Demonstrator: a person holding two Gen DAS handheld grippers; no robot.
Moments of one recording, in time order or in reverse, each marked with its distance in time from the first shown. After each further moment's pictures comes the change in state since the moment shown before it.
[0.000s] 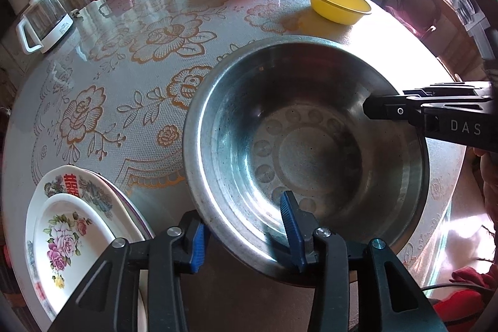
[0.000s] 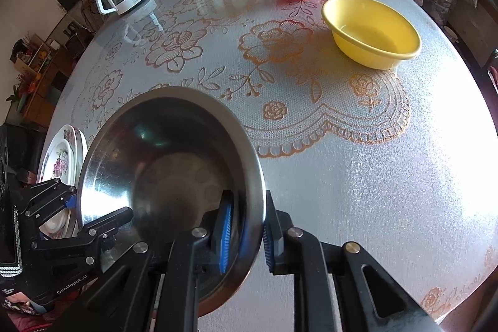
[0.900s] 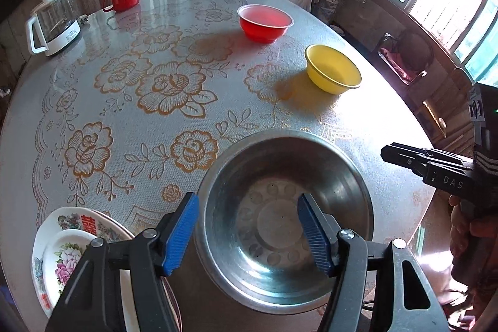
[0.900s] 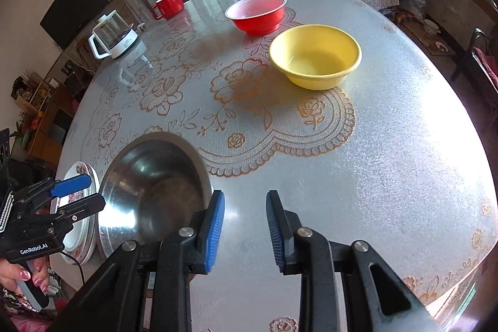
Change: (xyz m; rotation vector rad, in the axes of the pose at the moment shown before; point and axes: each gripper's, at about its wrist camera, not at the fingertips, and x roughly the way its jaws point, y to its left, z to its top) left arm -0.046 0.009 0.046 -0.120 -0.120 -0.104; right arm -0.057 -0.051 -0.006 0.134 -0.158 0.004
